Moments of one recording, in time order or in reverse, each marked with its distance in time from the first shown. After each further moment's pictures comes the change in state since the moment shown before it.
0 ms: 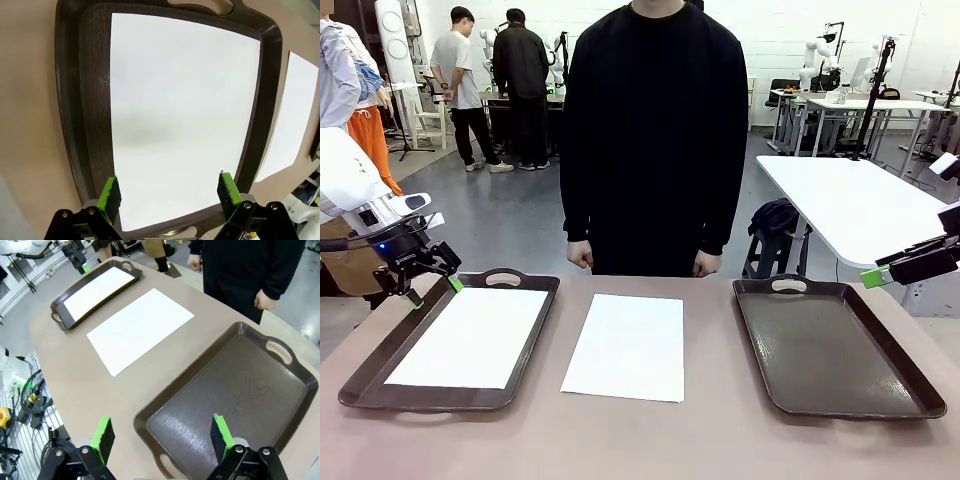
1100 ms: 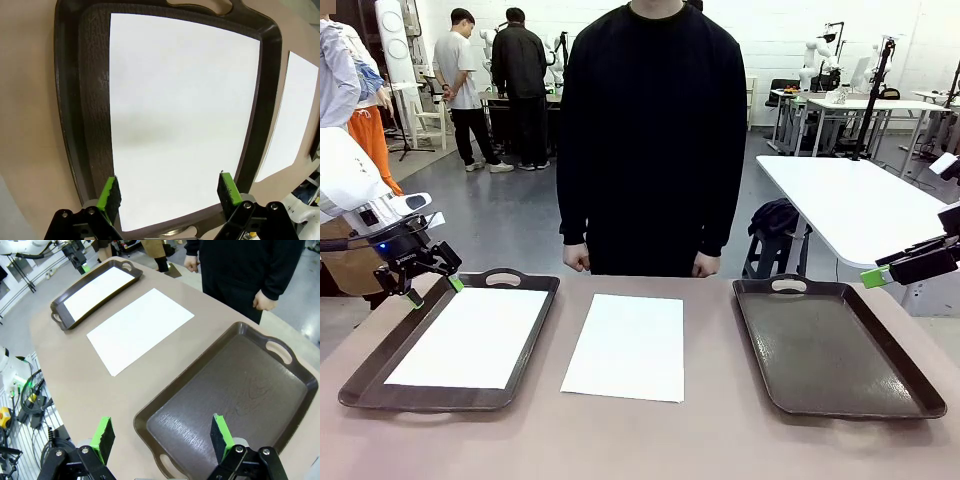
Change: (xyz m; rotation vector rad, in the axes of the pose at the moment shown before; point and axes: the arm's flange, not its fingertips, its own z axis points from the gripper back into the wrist) left arm 0.000 0.000 0.000 0.000 0.000 -0.001; right arm 0.000 0.000 0.000 0.000 0.000 0.000
